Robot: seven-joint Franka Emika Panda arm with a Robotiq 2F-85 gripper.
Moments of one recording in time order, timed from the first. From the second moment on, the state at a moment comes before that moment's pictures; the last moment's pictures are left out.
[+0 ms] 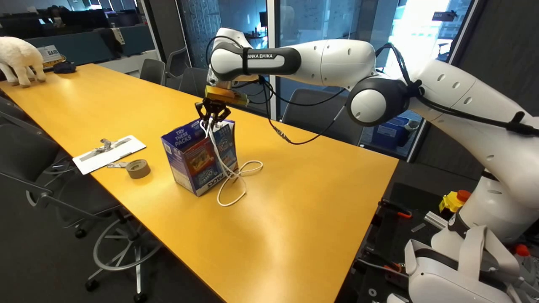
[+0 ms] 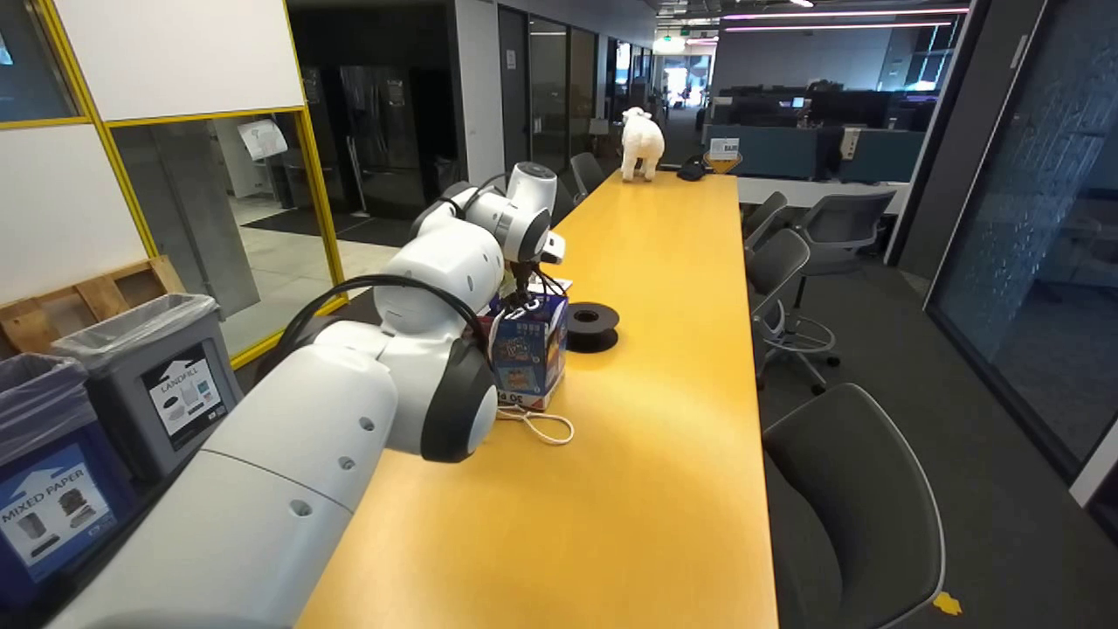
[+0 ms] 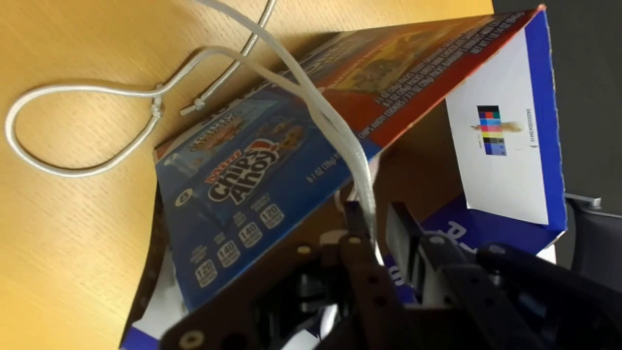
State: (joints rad) arm -0.02 1.13 0.23 -0.55 0.06 1.94 0.58
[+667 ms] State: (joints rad) arm -0.04 1.14 0.23 -0.52 0.06 1.87 0.58
